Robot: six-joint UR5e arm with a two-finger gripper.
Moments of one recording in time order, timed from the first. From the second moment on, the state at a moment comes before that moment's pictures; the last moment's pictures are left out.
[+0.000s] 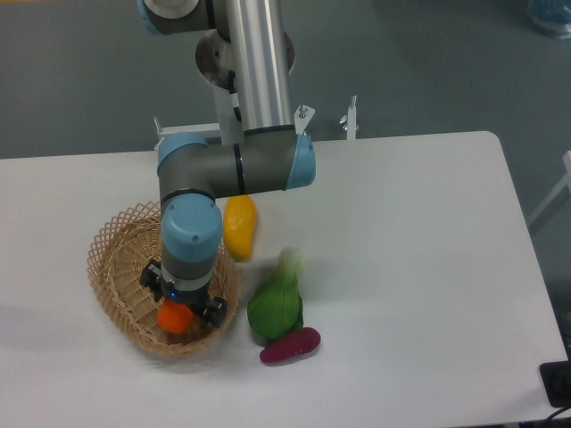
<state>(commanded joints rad) 2.11 -2.10 -1.64 -0.94 1.39 0.62</state>
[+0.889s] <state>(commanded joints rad) 2.27 -2.01 -1.58 -1.12 1.32 0.72</state>
